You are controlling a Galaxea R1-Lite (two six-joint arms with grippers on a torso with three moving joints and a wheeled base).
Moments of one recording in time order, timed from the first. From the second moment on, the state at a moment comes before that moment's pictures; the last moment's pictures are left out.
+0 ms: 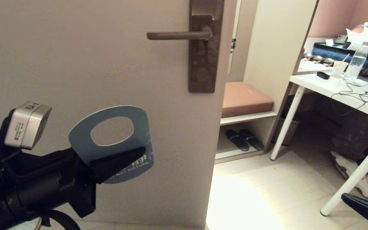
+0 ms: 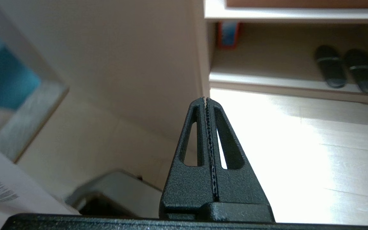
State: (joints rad) left arm -0.51 1.34 -0.32 -1.14 -0.55 -0.22; right arm 0.11 0.76 -0.16 -0.37 0.34 0.10
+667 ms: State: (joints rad) left arm -0.47 1.32 -0.30 -1.14 -0.55 -0.21; right arm 0.08 0.44 0.00 -0.21 -0.03 0.01
